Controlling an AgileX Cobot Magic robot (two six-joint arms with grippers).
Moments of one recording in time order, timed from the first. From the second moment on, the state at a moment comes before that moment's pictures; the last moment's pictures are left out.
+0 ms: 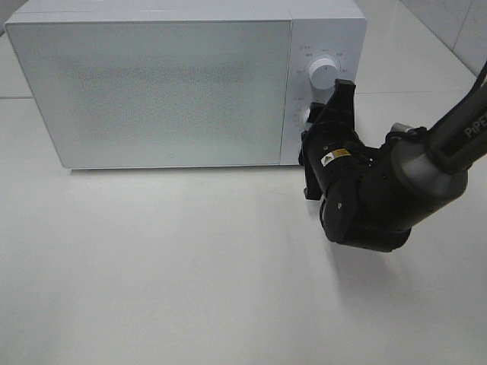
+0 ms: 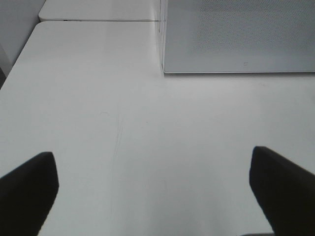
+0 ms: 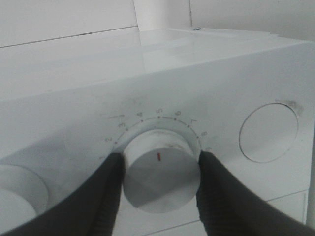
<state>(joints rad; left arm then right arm) 0.09 0.00 -0.52 -0.14 1.08 0.11 0.63 2.09 -0.80 0.70 -1.21 1.53</state>
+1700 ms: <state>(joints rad) 0.09 0.00 -0.52 -0.14 1.08 0.11 0.64 1.66 -0.63 0.58 -0.38 0.26</state>
